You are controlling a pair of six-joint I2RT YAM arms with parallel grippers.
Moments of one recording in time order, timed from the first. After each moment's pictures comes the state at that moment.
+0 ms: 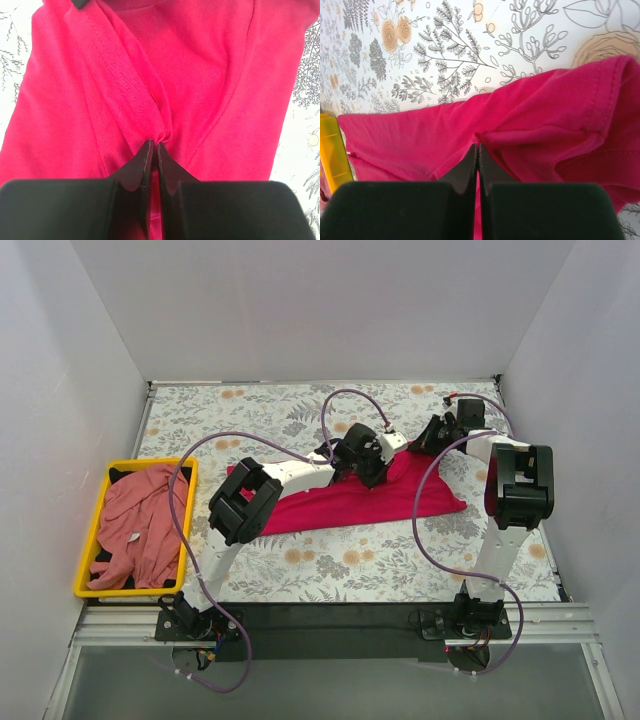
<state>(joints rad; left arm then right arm) -0.81 2.26 1.64 -0.04 0.32 0.12 -0.03 2.00 1.28 -0.13 -0.60 0.44</state>
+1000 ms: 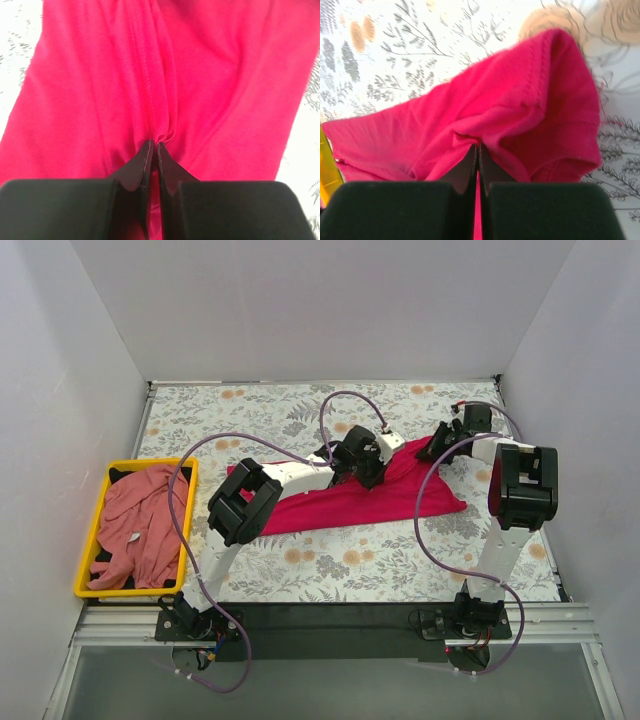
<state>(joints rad) -0.82 2.24 1.61 -0.03 0.27 0.08 -0.08 1.99 1.23 -0.17 -0.55 0.42</state>
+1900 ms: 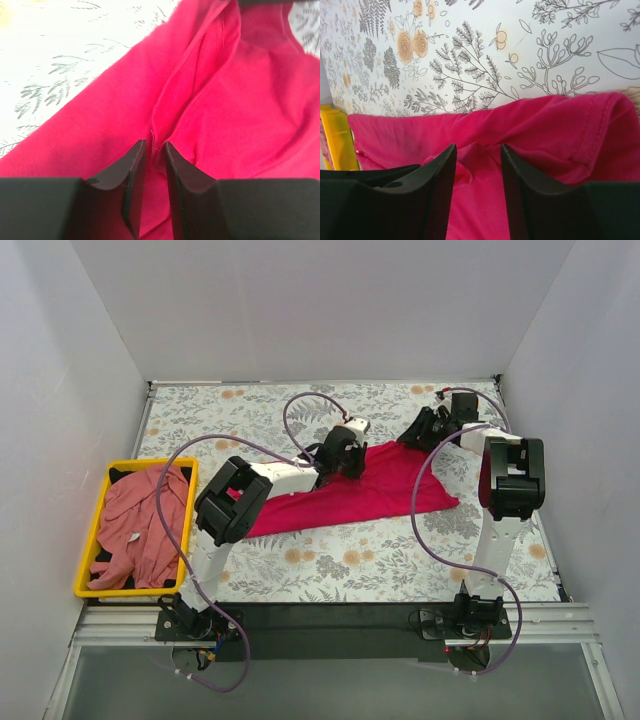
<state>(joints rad) -0.76 2.17 1.43 0.17 -0.01 -0.27 -0.01 2.10 1.40 -0.14 -0.64 0.46</state>
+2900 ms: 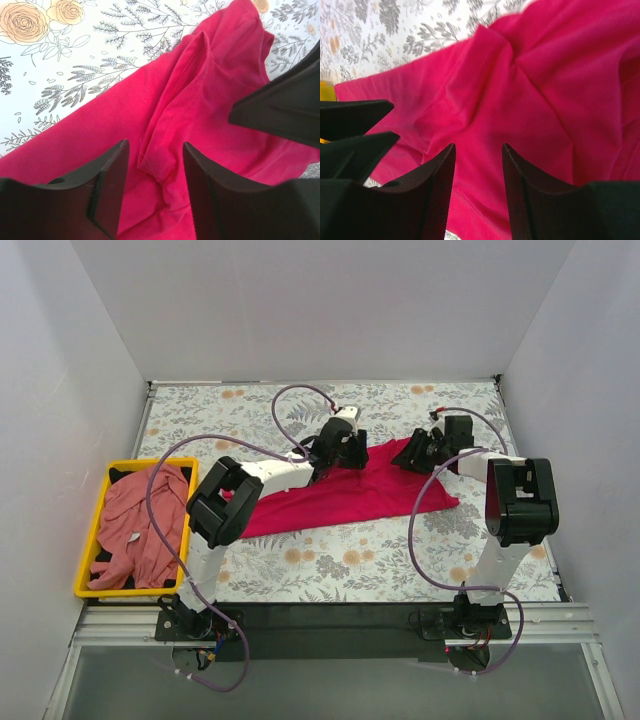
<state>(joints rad) -0.73 2.11 1.44 0.14 -0.05 -0.44 0.05 1.85 1.06 -0.01 -0.59 0.46</state>
